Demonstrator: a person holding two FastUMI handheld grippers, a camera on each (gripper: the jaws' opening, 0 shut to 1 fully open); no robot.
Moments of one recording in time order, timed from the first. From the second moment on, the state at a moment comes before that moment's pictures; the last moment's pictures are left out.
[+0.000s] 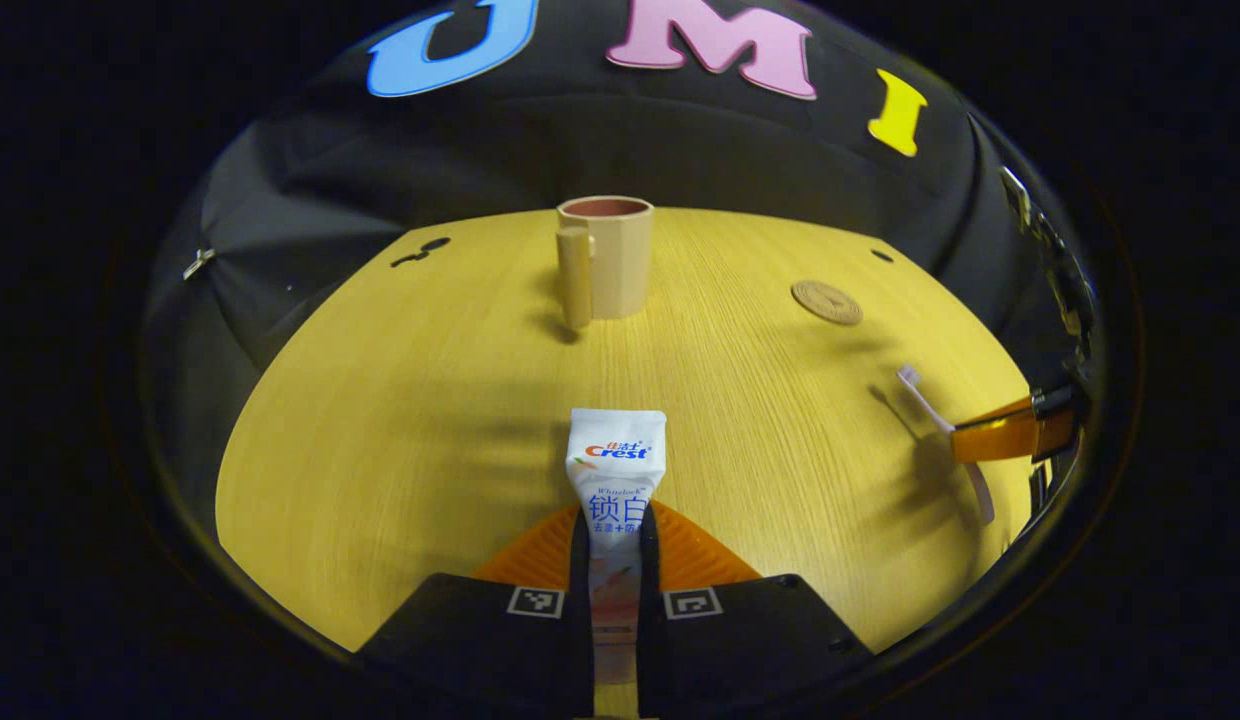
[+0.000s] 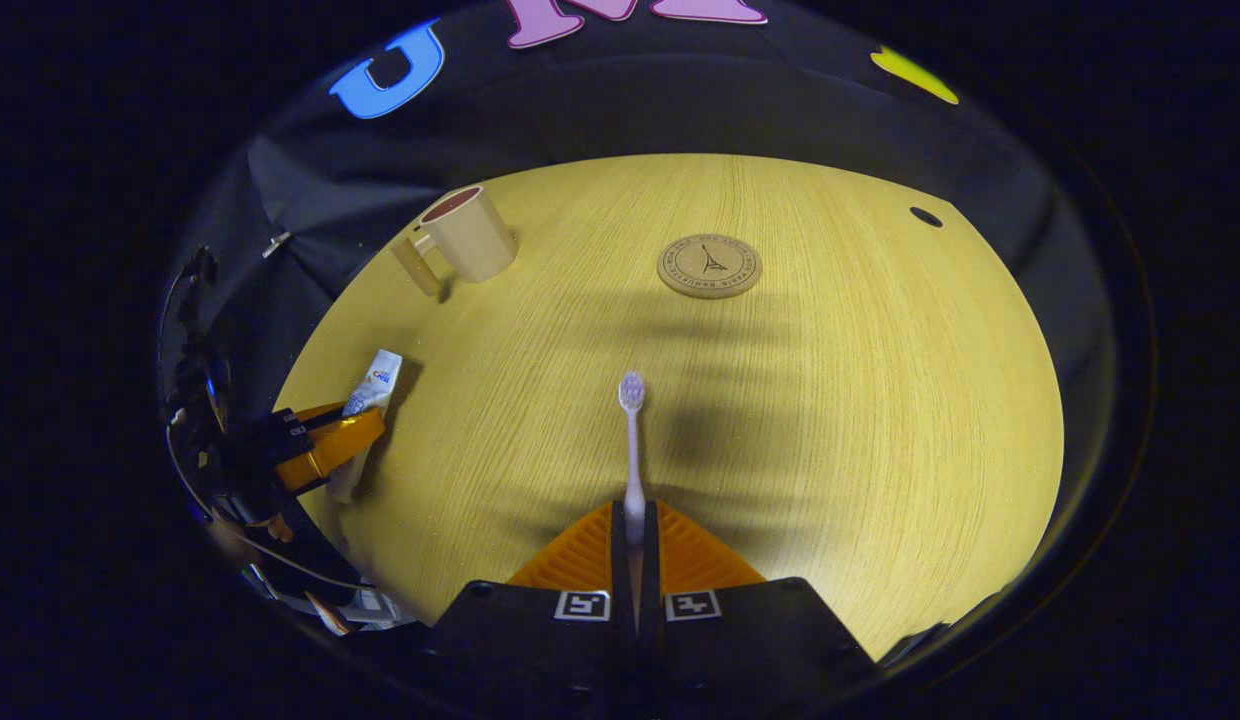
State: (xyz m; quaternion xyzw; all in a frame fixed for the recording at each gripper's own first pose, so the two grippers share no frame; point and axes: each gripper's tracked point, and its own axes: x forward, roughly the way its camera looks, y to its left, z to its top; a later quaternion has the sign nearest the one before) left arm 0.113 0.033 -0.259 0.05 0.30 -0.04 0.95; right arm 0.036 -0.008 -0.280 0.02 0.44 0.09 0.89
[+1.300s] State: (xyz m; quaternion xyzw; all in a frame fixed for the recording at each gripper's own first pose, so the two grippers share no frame) left arm 0.347 -0.003 -0.017 -0.10 -0.01 -0.01 1.00; right arm 0.063 -0.041 -0.259 0.06 0.41 0.09 0.91
